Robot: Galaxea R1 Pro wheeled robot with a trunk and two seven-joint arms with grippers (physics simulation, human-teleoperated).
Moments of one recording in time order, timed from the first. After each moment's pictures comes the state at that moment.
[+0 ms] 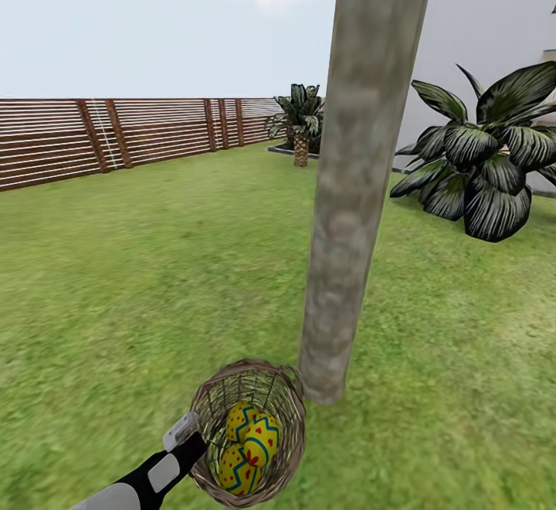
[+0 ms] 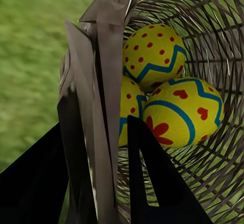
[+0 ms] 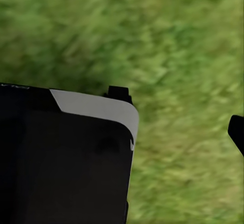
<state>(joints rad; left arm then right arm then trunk) -0.62 -0.04 0.57 -0.07 0.16 0.03 -0.03 -0.31 -0.02 -0.28 0.06 0.41 -0.08 -0.03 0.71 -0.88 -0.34</state>
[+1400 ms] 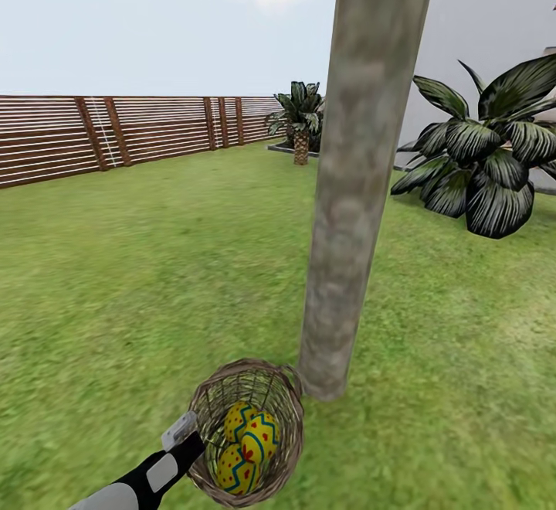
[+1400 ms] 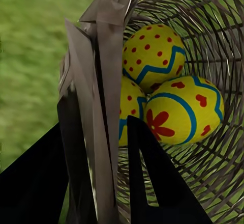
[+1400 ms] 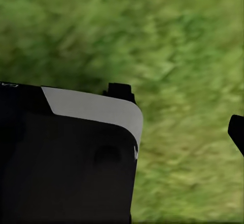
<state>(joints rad) -0.62 -0.03 0.57 -0.08 0.15 0.03 -0.03 -0.30 -0.02 -0.28 0.07 0.41 -0.08 -0.03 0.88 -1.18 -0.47</state>
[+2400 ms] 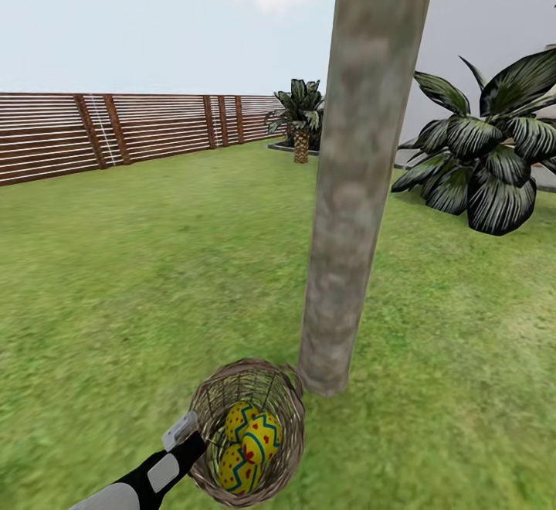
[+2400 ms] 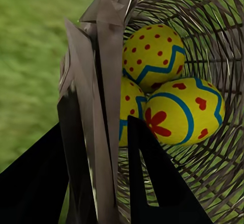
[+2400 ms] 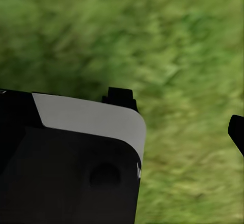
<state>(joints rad) -0.62 -0.03 0.57 -0.08 0.15 0.02 -0.03 -0.30 -0.02 -0.28 0.06 0.41 -0.08 -0.03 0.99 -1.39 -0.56</state>
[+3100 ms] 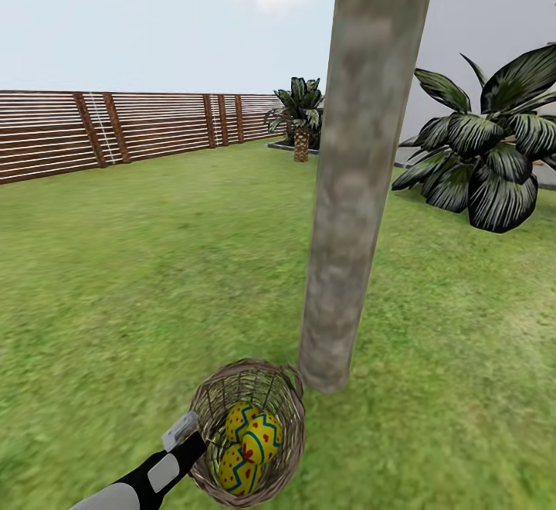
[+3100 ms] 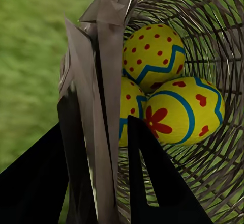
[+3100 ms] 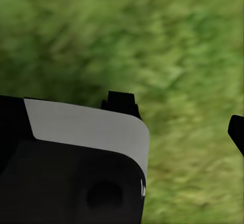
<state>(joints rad) -0.62 -0.04 0.57 -0.07 0.15 0.02 -0.03 -0.30 -0.02 -0.28 0.06 0.41 -0.08 -0.03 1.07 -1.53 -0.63</state>
